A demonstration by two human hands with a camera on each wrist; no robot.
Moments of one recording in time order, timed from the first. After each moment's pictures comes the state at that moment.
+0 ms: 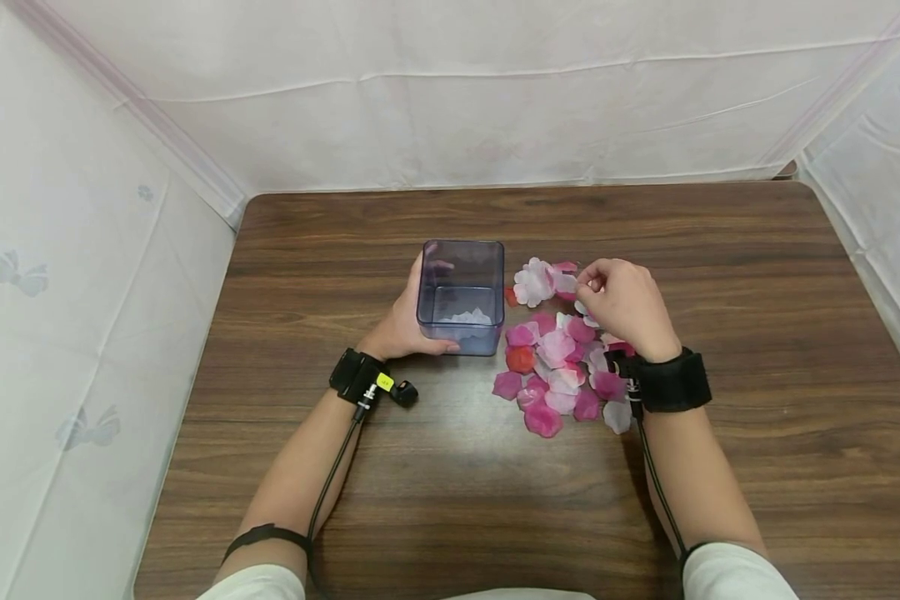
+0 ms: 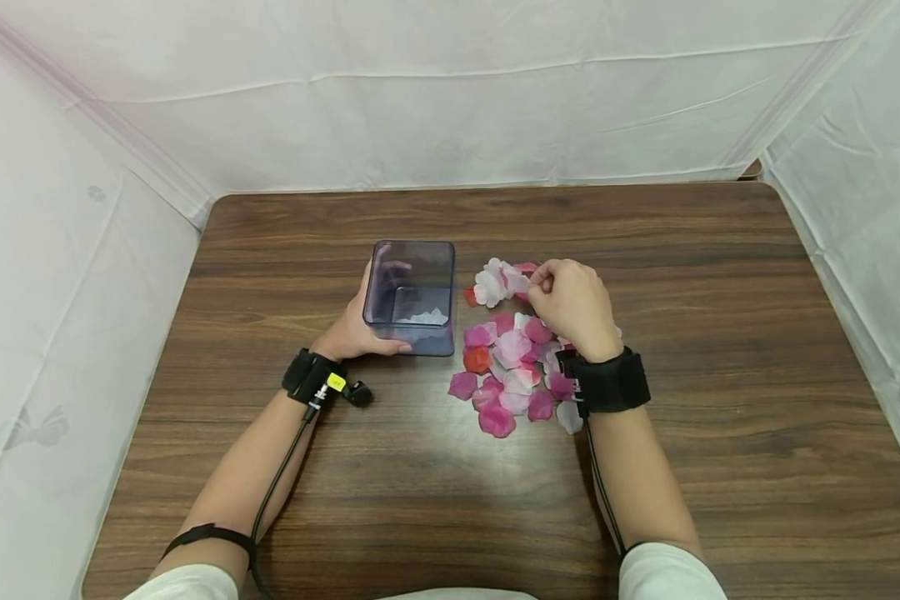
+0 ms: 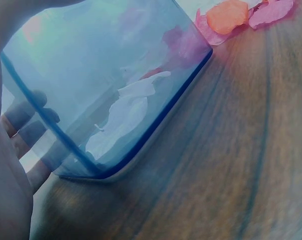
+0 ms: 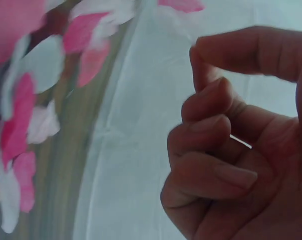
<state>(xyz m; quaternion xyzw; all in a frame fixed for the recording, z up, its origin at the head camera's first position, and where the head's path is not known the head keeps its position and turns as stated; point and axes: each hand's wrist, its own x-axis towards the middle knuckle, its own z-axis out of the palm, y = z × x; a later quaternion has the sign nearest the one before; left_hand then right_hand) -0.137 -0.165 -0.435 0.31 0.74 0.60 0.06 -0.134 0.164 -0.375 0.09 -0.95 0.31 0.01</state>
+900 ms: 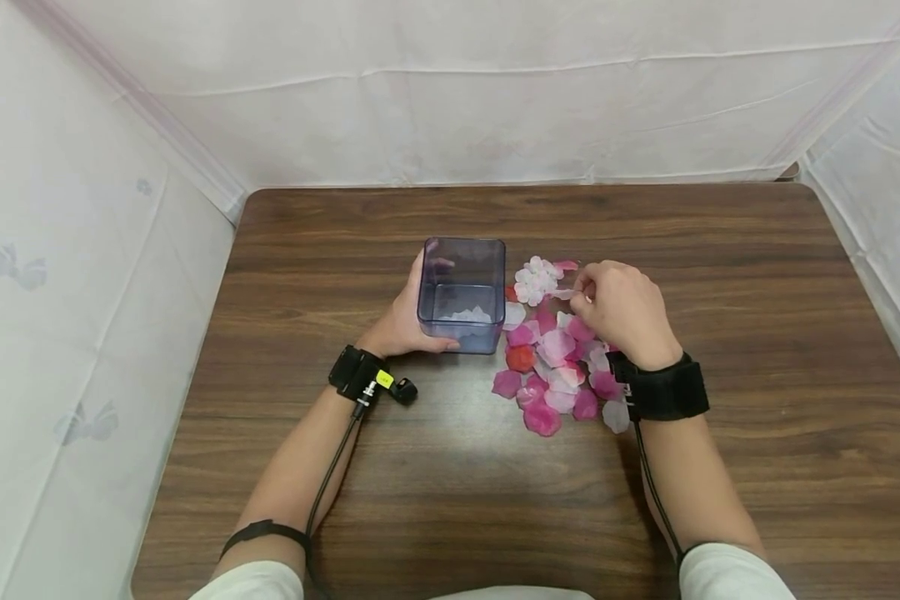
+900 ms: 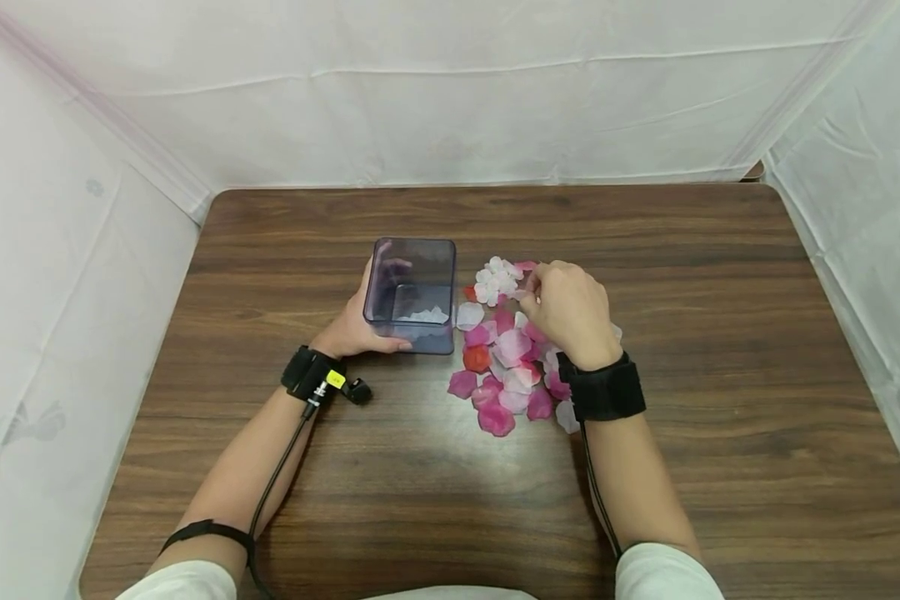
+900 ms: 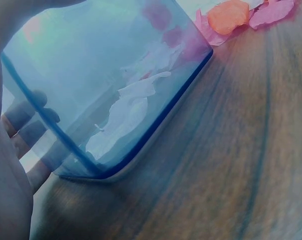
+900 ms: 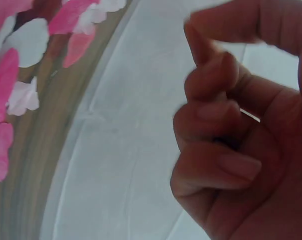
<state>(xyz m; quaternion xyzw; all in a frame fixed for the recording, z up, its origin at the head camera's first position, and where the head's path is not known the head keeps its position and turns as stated) -0.139 -0.165 -0.435 0.31 0.73 0.61 0.06 -0.127 0.157 -0.368 0.14 -0.97 0.21 0.02</state>
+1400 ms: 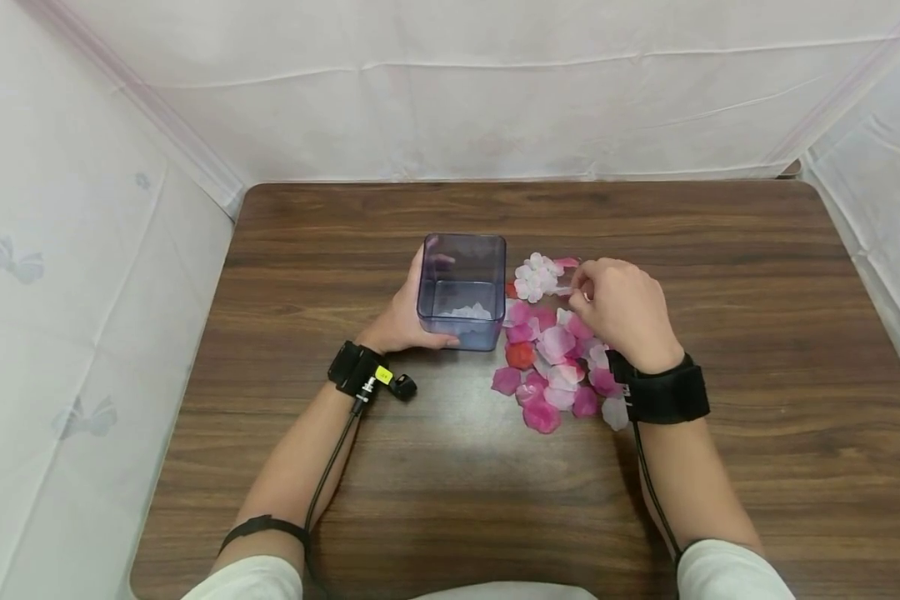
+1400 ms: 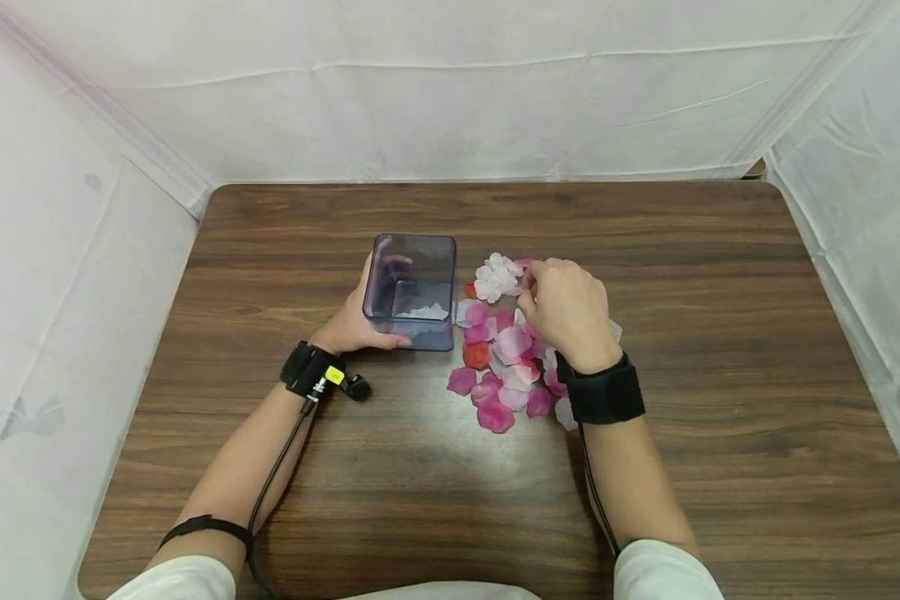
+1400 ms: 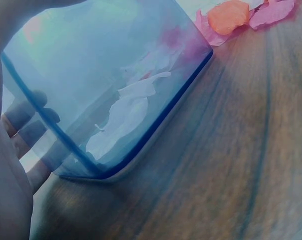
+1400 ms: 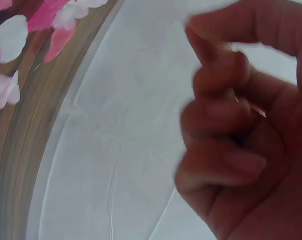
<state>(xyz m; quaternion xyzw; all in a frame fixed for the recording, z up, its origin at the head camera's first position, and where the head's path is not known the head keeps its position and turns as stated) -0.139 -0.164 -0.434 0.30 0.73 0.61 0.07 -0.119 0.152 -0.358 0.16 -0.96 0.21 0.07</state>
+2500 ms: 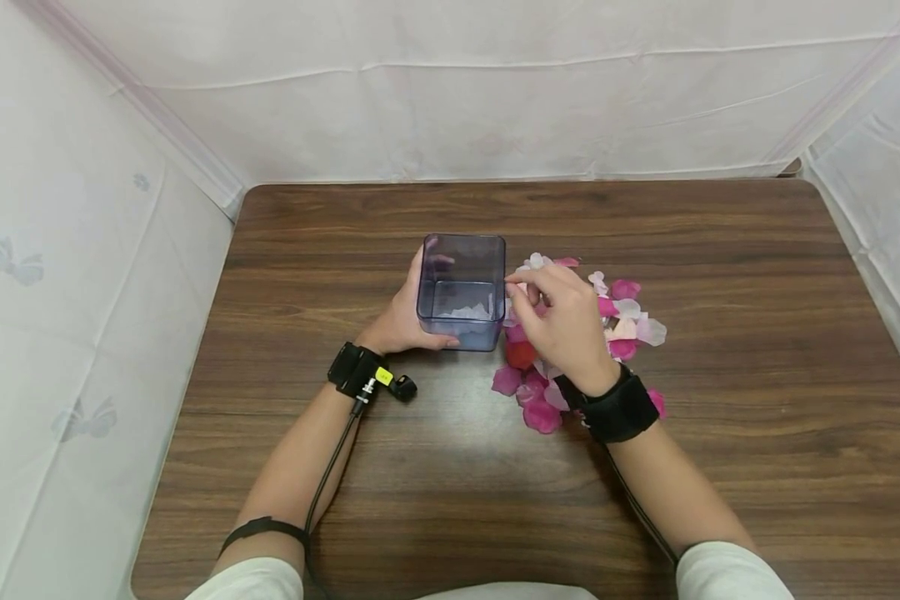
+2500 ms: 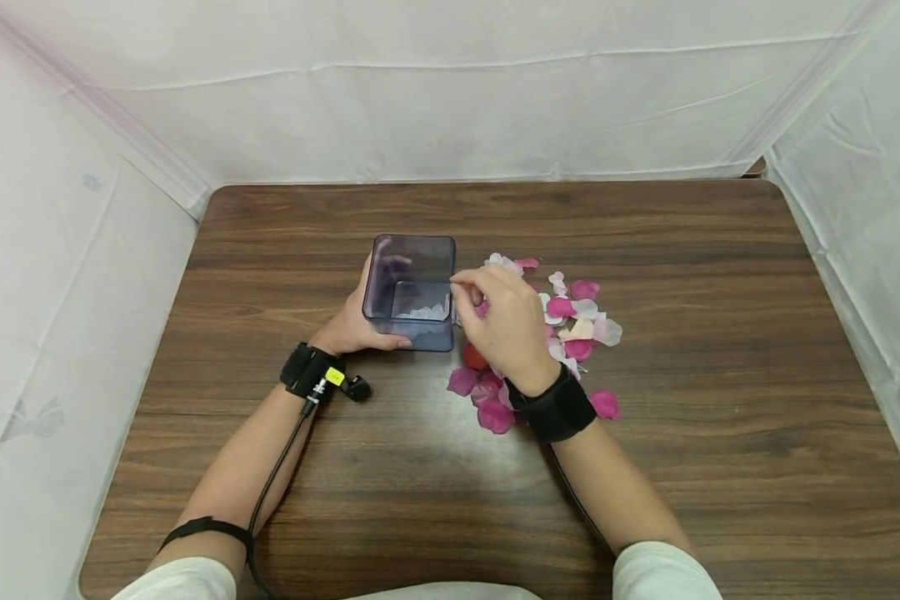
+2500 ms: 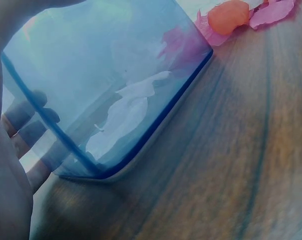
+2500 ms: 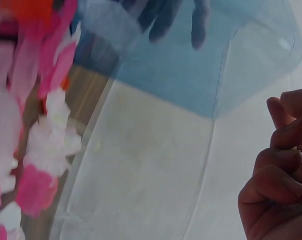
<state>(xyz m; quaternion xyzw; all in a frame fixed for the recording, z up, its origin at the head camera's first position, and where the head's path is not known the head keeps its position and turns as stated) -0.137 -0.164 -0.434 0.30 0.74 0.61 0.07 -0.103 0.090 -0.376 0.24 -0.85 0.40 0.24</state>
